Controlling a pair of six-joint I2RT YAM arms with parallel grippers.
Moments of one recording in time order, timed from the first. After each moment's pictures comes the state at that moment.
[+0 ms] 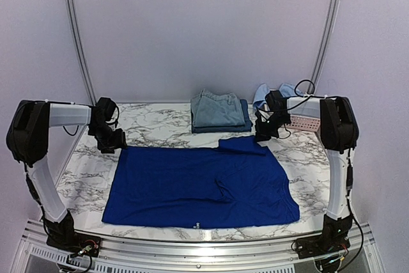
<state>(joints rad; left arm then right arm) -0.18 1.83 1.18 -0.59 0.07 -0.41 0.23 2.22 1.68 -0.69 -0.31 0.21</state>
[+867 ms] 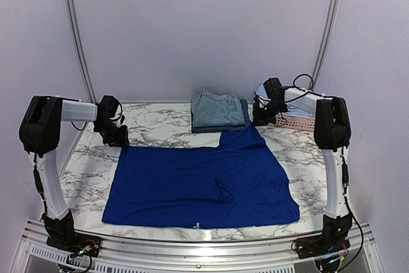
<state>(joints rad) -0.15 2.00 1.32 -0.51 0.12 -0.25 0.22 2.33 1.97 -0.73 -0.28 0.21</state>
